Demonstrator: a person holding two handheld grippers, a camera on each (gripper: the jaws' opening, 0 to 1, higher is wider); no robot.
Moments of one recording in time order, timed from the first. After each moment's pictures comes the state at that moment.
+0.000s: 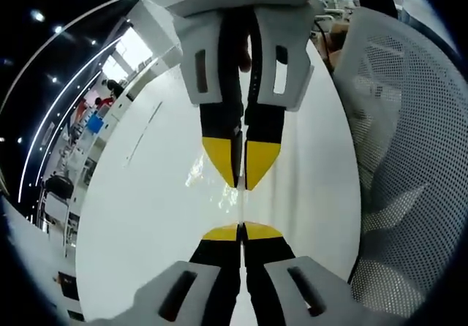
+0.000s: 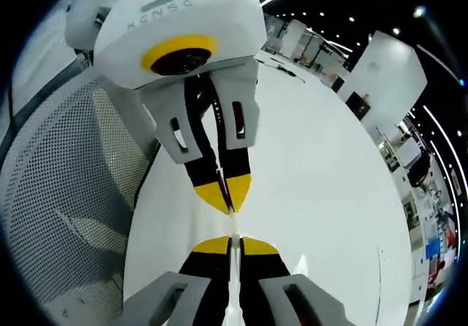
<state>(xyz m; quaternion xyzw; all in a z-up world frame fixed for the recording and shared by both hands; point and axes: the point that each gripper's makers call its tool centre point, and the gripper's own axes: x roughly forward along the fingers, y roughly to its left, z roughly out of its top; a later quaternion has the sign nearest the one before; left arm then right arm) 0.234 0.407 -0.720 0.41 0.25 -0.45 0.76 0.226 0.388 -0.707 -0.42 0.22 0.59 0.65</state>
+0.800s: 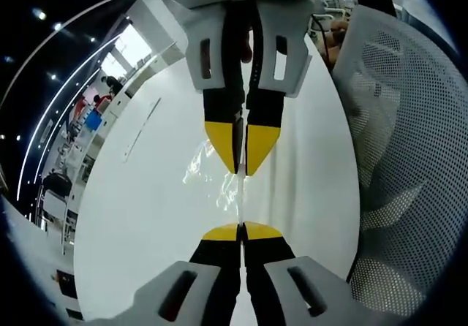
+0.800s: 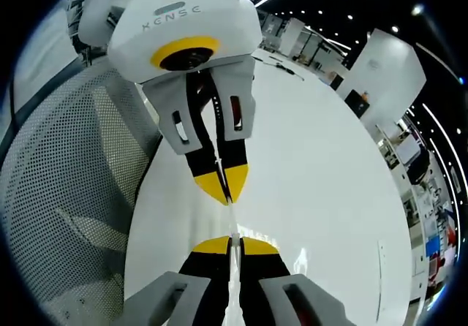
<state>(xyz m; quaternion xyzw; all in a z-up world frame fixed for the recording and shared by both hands) 0.233 0.411 -0.723 0.41 0.25 -0.45 0.75 0.228 0.383 -0.709 -0.42 0.23 0.59 0.65</state>
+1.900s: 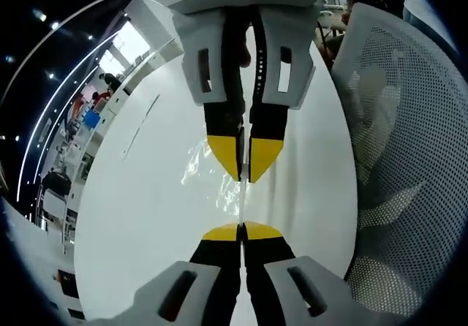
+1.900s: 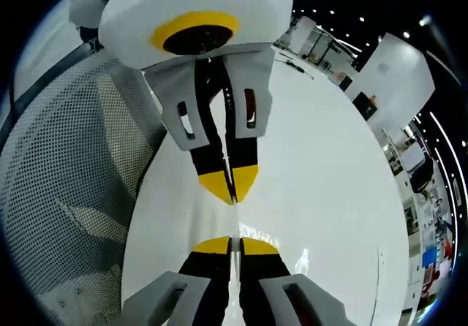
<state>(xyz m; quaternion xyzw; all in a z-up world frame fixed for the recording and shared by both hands) 0.231 0.409 -0.723 0.41 0.26 -0.45 0.75 0.221 0.385 -0.715 -0.44 0.23 0.60 0.63</state>
